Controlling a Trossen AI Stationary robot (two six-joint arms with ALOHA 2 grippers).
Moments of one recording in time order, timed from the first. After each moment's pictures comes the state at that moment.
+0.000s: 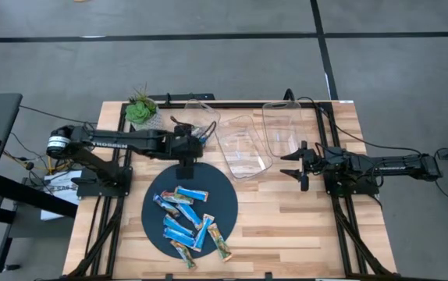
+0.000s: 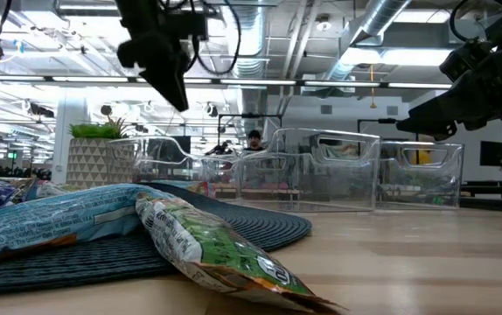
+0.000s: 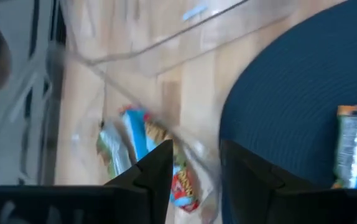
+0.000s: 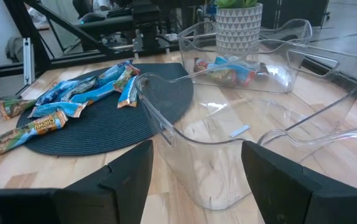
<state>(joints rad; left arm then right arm) 0.03 1.42 1.14 -0.79 -0.32 0.14 -0.05 0.27 0.01 0.03 0.03 0.08</state>
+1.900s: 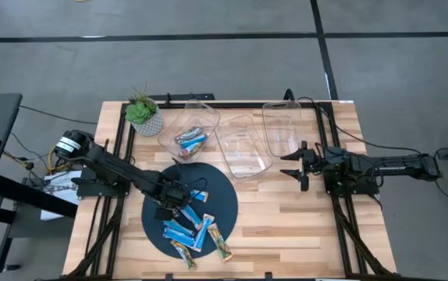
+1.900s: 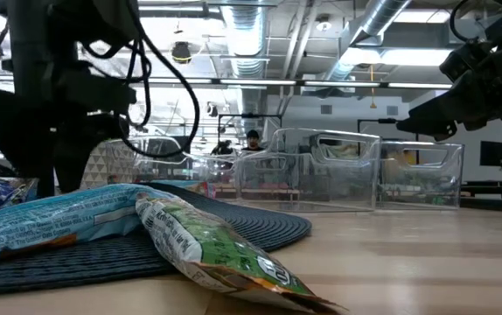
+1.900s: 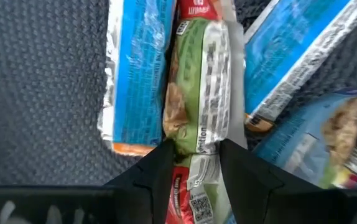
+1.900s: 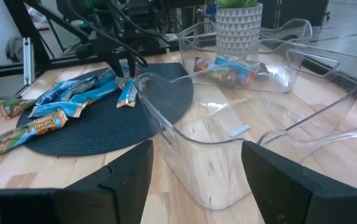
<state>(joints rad) -0.34 1.54 0.78 -0.68 -0.11 -0.17 -0.05 0.27 0.01 0.03 0.03 0.08</state>
